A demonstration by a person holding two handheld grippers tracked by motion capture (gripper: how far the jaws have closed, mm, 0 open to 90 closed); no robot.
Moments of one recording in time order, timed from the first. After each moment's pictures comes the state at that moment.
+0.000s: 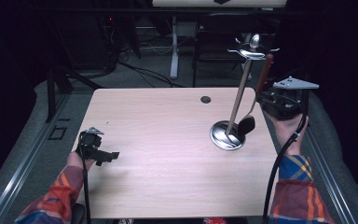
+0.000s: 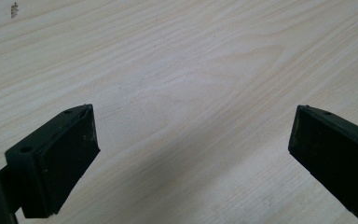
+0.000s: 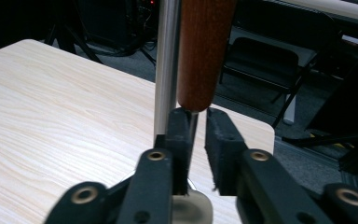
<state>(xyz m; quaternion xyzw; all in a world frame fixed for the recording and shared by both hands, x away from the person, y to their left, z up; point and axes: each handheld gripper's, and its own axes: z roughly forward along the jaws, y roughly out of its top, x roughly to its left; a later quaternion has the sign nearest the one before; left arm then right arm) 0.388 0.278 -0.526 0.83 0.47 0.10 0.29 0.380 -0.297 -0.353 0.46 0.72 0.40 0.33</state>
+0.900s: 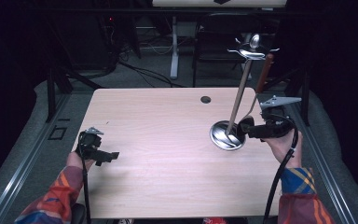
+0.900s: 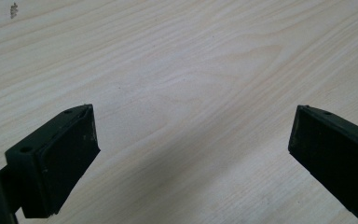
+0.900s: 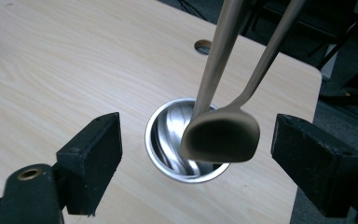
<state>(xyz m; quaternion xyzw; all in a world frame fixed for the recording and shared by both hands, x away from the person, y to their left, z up) 0.387 0.278 -0.525 0.83 0.46 0.10 0.29 0.355 -0.281 -0.387 0.46 0.79 0.33 0.24</state>
